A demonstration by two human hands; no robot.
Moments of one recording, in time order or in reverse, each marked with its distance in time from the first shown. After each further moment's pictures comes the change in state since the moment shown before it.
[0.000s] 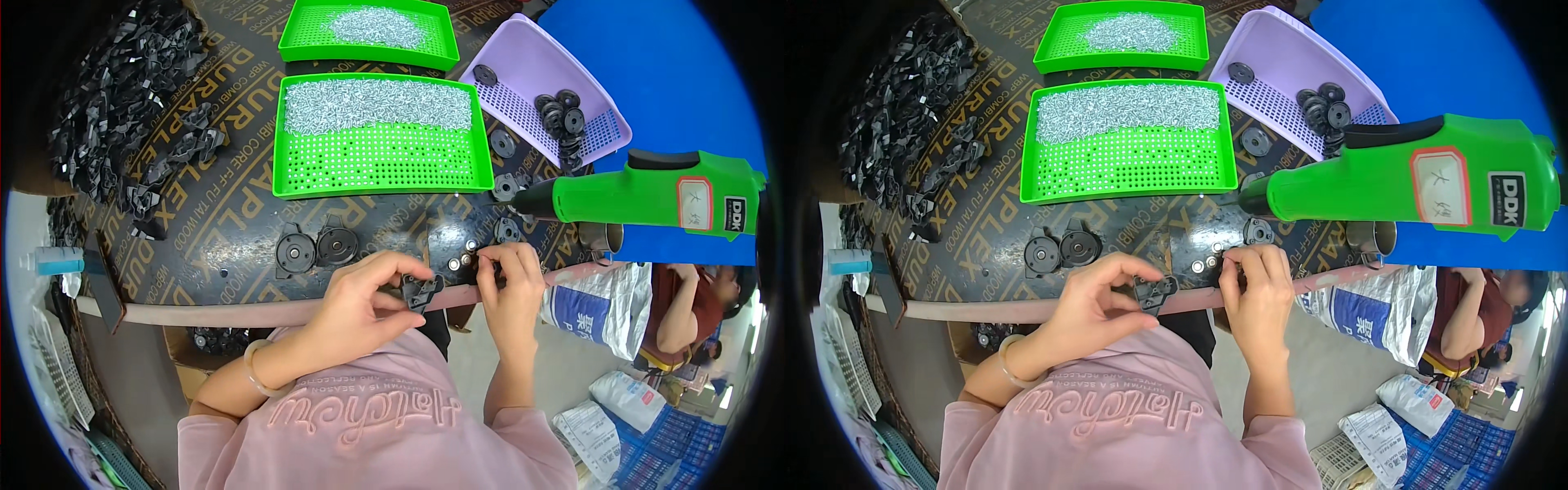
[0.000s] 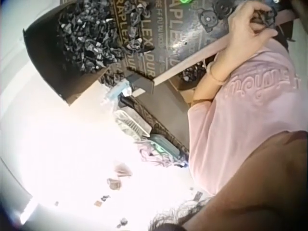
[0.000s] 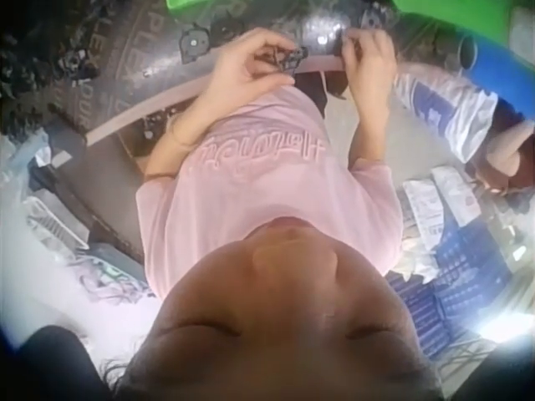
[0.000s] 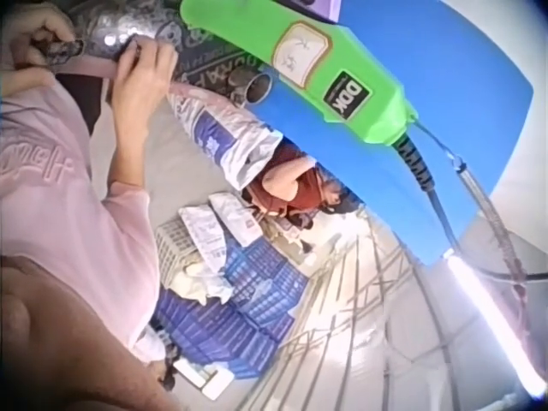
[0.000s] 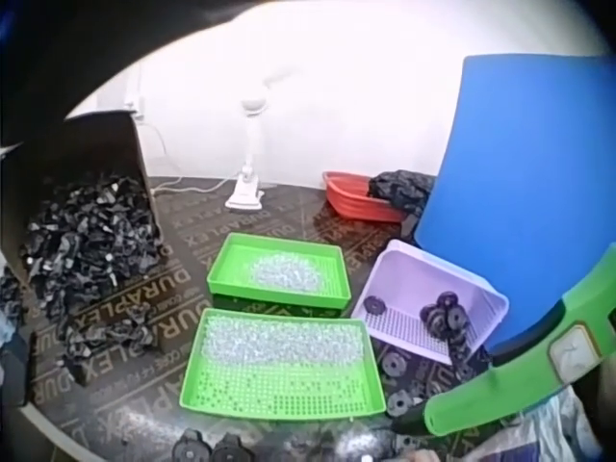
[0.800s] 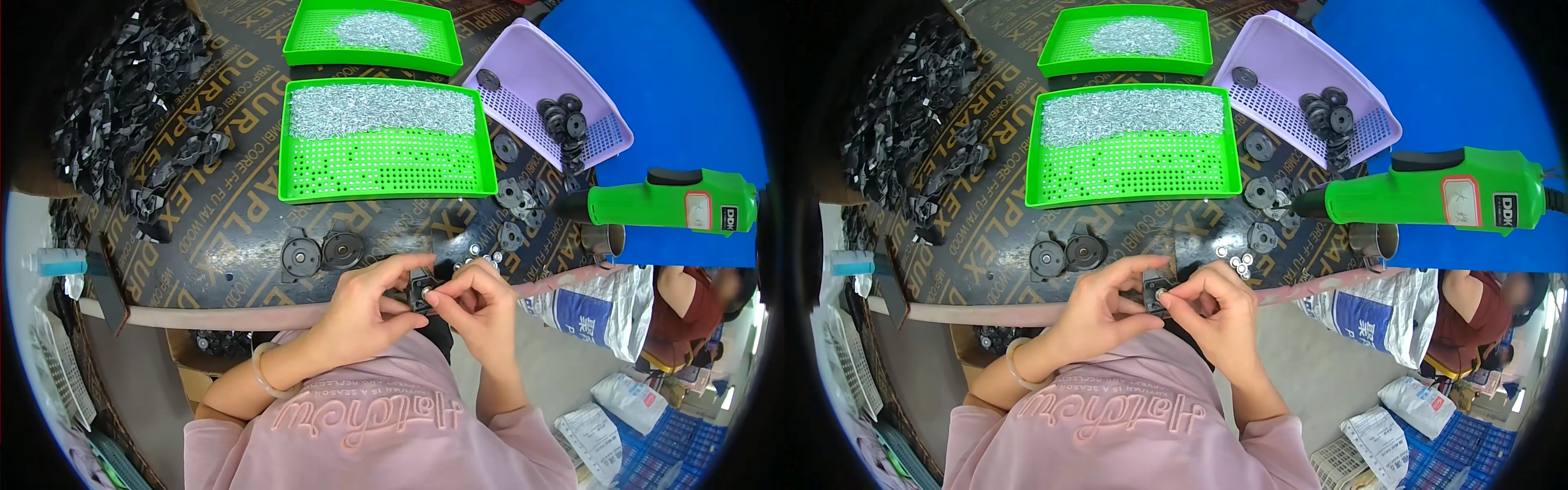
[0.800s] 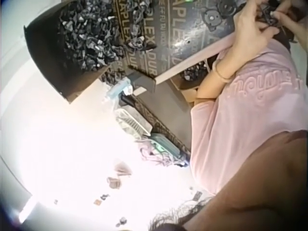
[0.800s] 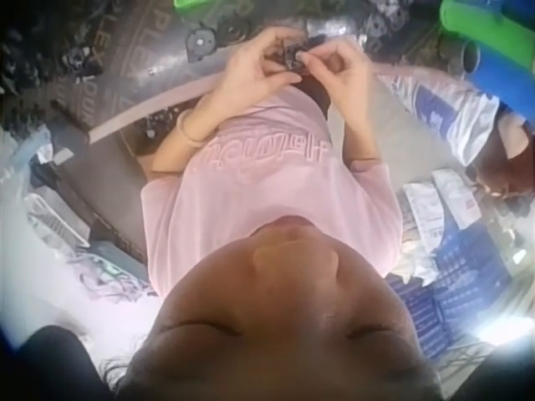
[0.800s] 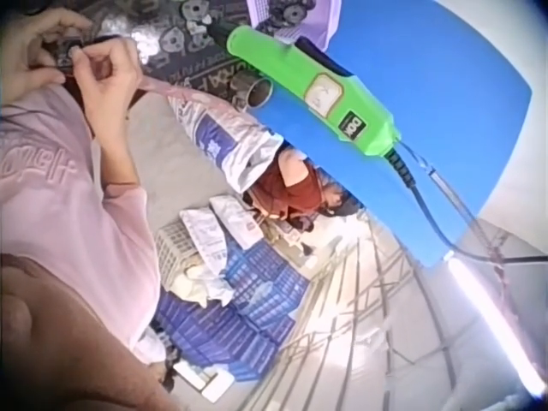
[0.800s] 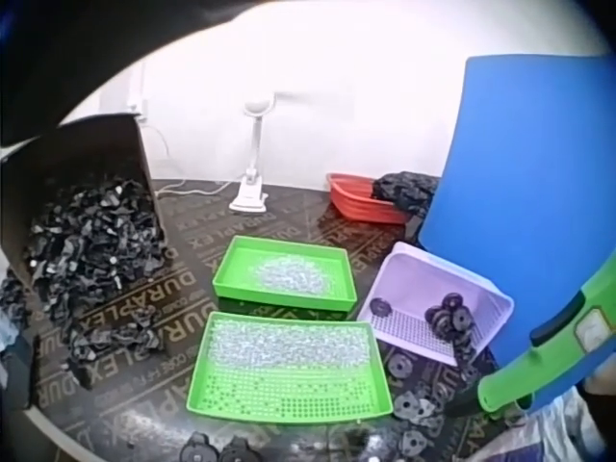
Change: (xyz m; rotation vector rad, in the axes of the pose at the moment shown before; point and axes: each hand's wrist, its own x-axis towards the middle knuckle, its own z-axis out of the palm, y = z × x) left_hand -0.001 -0.007 0.003 -0.023 0.033 -0.043; right_hand -0.009 -0.038 0.011 0.641 -0.203 0.278
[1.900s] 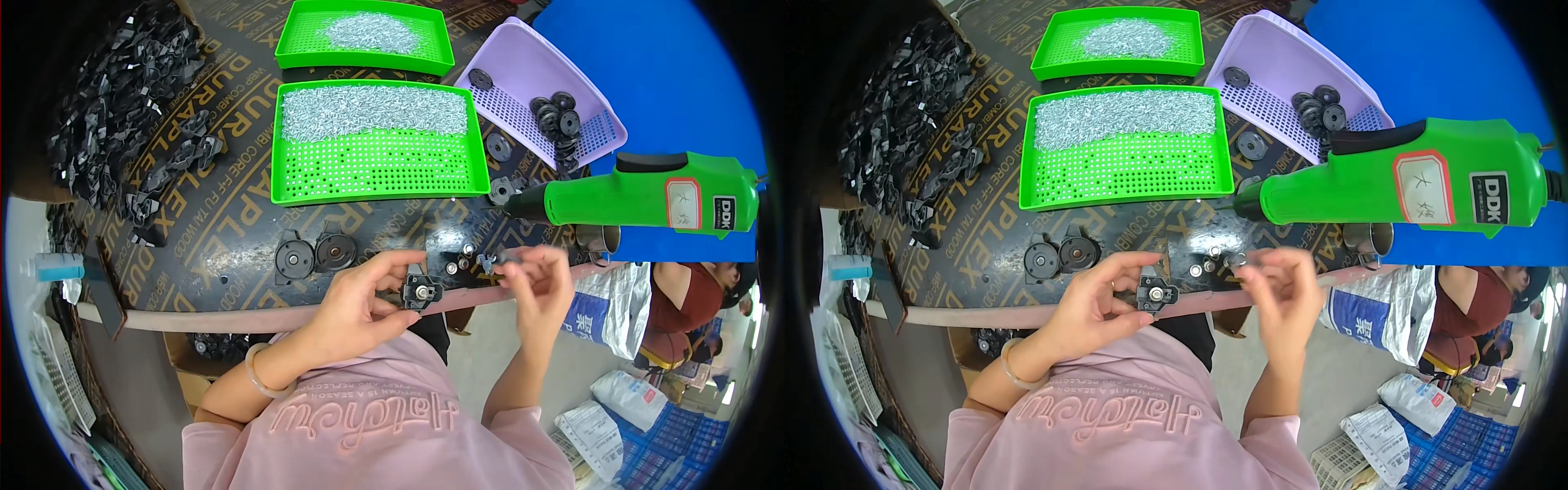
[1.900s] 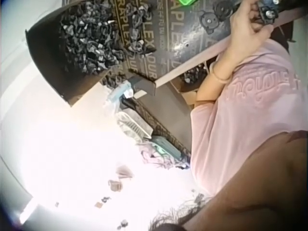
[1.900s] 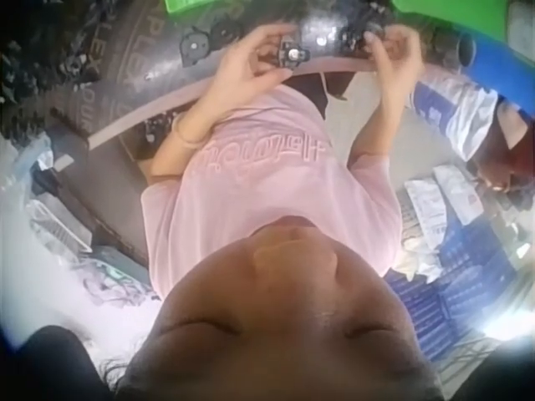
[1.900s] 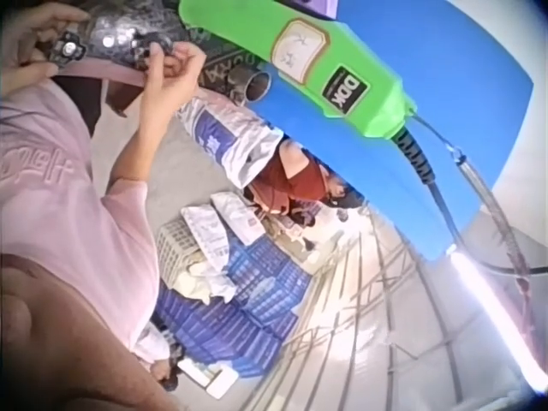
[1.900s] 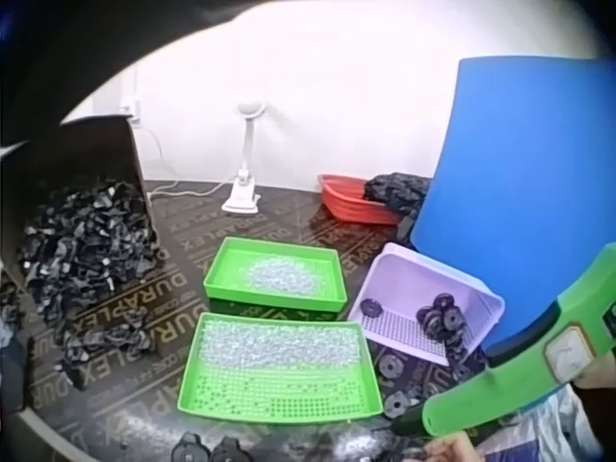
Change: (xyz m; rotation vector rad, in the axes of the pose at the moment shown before) left_hand 0.003 0.003 -0.007 -0.152 -0.122 -0.056; right_hand 0.009 0.008 -0.051 0.151 0.316 0.000
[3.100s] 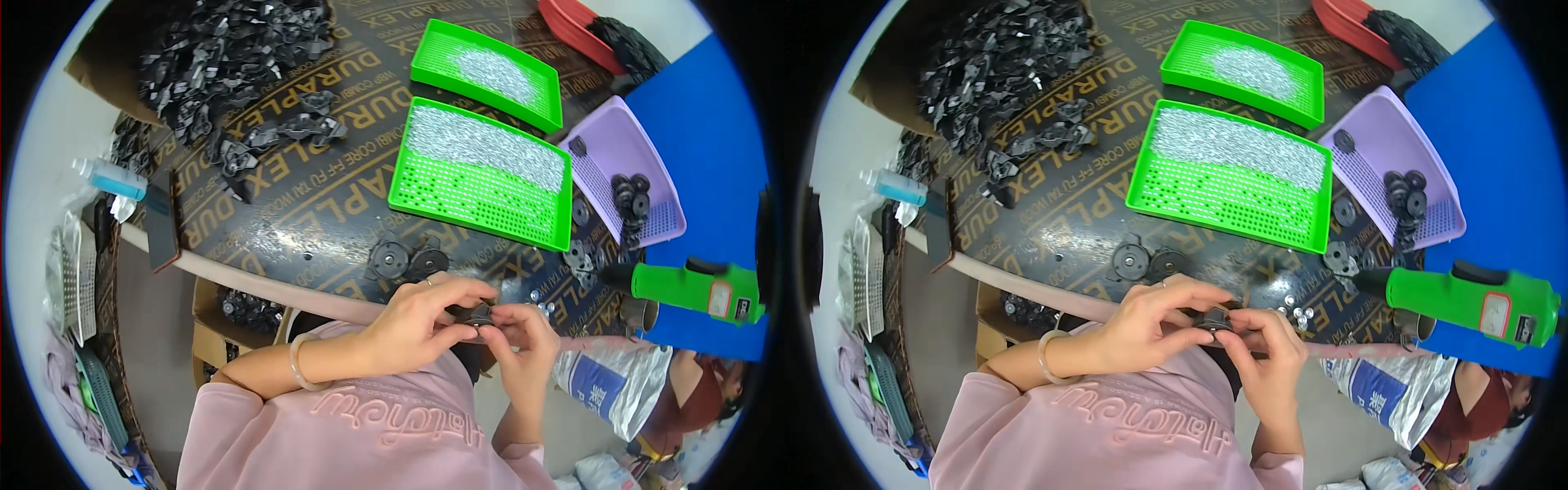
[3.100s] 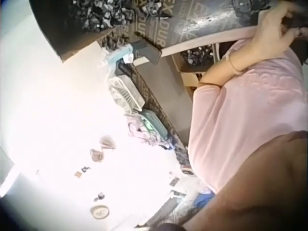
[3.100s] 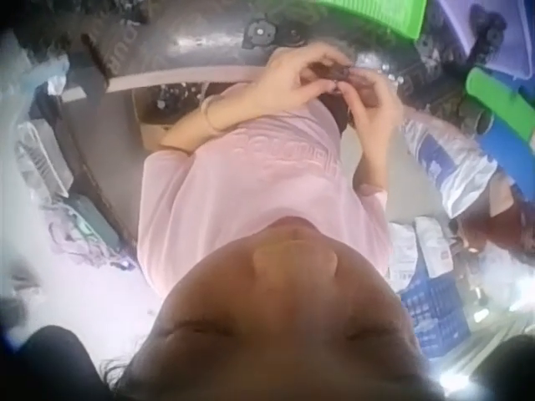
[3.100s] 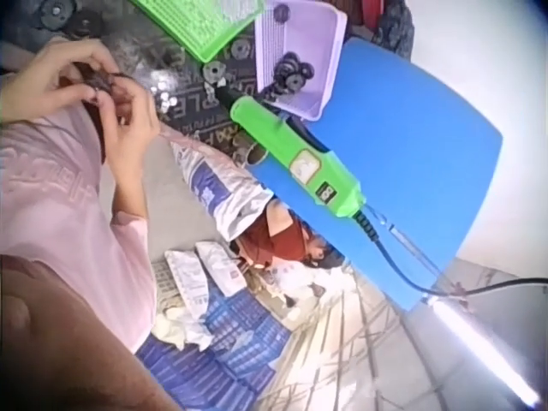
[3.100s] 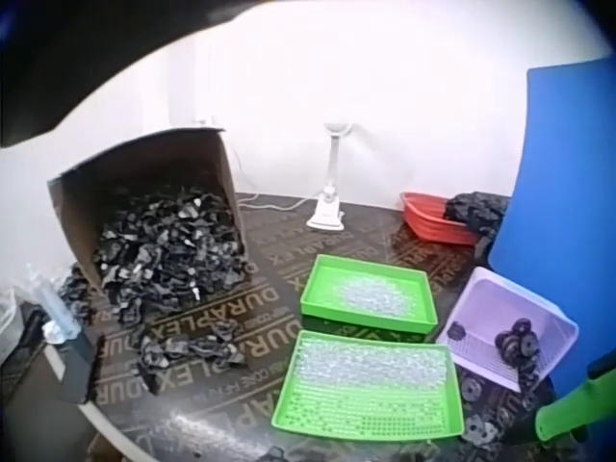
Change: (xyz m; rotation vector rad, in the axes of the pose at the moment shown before) left_hand -0.020 0.010 -0.003 0.302 0.224 0.233; right_hand -0.029 -0.017 0.055 -0.186 -0.444 -0.128
